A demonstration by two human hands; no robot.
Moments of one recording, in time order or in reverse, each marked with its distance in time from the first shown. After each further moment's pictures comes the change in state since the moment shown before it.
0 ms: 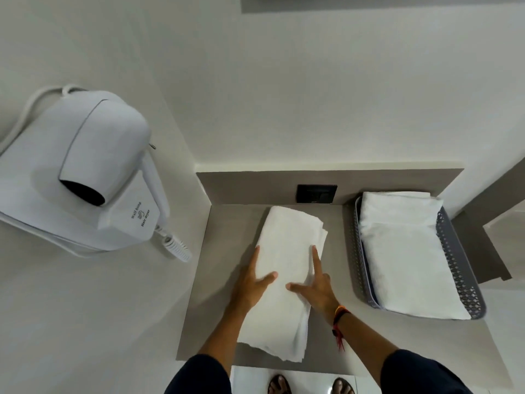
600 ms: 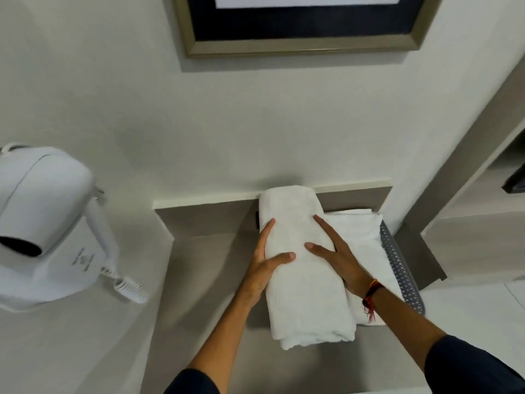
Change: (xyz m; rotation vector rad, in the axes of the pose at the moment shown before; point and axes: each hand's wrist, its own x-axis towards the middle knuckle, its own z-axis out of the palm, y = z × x) left_hand 0.007 0.171 0.033 -0.680 -0.241 0.255; right_hand -0.033 -0.094 -0.163 0.199 0.026 -0.355
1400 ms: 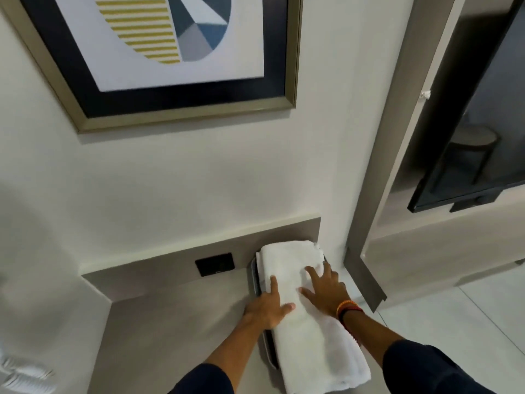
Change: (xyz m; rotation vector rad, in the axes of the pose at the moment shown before) left_hand 0.060 -0.014 0.163 1.299 -0.316 -0.285; right_hand 0.003 0.042 -0.151 -1.218 0.228 0.192
